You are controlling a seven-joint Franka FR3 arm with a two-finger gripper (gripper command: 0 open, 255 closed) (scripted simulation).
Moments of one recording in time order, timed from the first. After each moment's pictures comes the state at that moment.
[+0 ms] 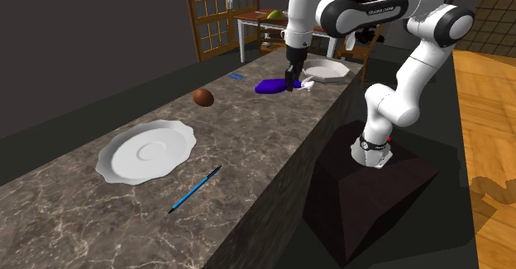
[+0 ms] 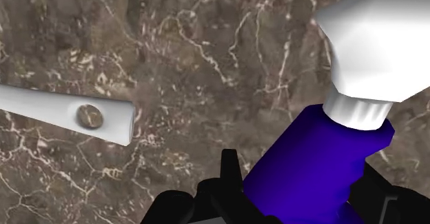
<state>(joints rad) -0.32 -0.37 -0.10 -2.05 -0.11 1.66 0.60</state>
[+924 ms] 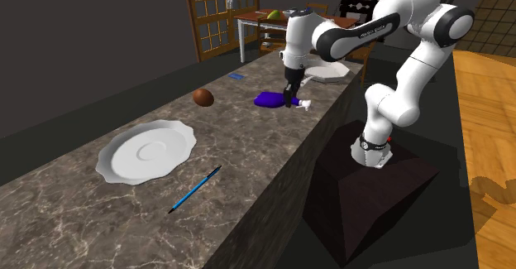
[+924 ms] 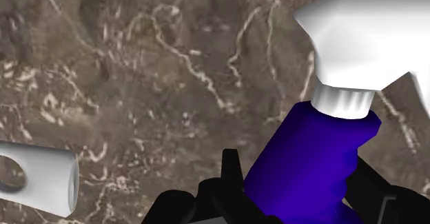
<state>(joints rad) -0.32 -0.37 -0.10 -2.24 -0.11 1.85 0.61</state>
